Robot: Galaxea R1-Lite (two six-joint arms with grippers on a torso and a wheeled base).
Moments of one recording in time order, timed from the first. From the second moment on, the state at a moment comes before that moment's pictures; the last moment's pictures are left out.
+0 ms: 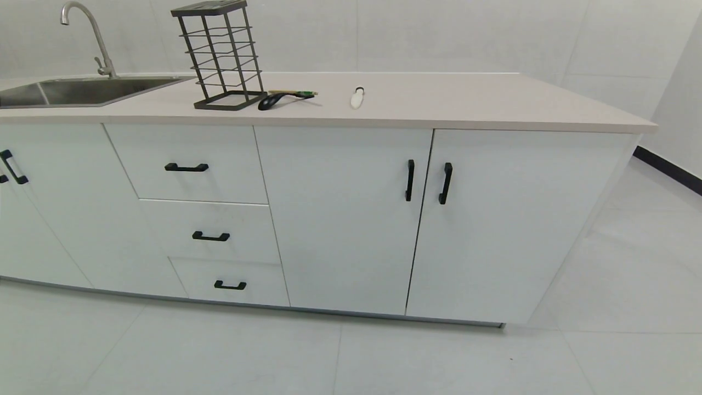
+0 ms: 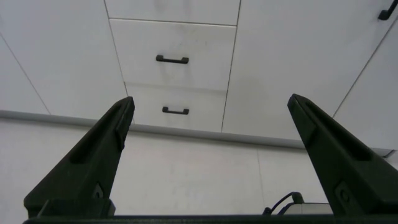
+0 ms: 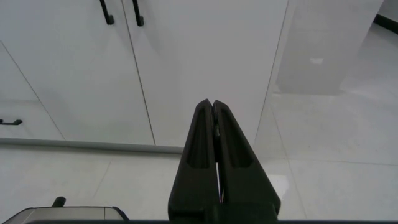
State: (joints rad) left arm 0.00 0.00 0.00 0.00 0.01 -0.02; right arm 0.00 0.01 0.00 0.00 0.01 0.01
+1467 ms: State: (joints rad) left arm 0.00 0.00 0.00 0.00 0.01 0.00; right arm 0.00 0.02 0.00 0.00 0.01 0.01
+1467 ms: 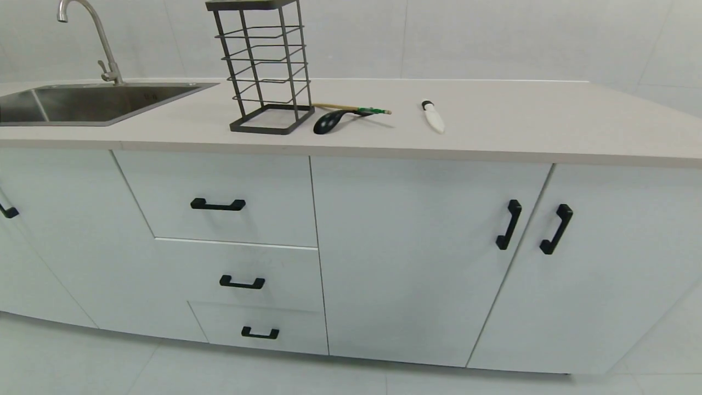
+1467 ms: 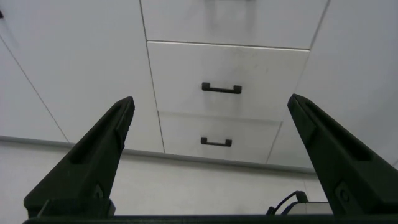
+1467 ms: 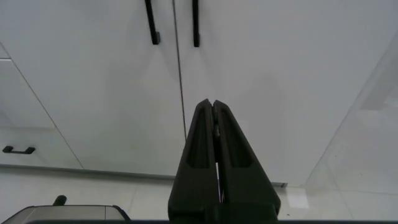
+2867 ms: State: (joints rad) left arm 0.00 0.00 -0.01 -0.04 -0.04 0.04; right arm 0.00 0.02 0.00 0.00 0.01 0.01
